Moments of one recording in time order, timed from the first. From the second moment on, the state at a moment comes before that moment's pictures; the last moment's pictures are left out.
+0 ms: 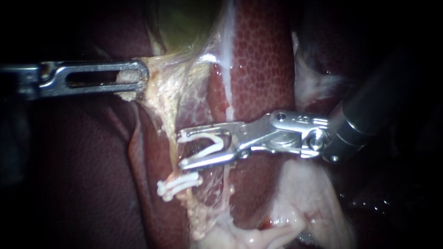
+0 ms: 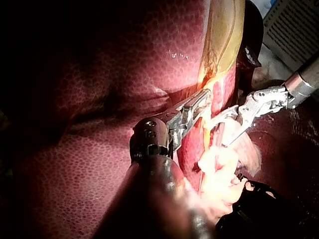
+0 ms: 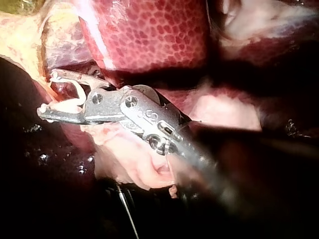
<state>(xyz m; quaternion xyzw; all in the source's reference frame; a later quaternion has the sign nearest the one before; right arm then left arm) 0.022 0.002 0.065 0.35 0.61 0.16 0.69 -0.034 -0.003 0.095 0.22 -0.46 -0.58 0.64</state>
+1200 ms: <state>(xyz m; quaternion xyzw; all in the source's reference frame) 0.028 0.000 0.065 0.39 0.62 0.15 0.67 -0.034 -0.003 0.095 0.22 -0.46 -0.58 0.64</state>
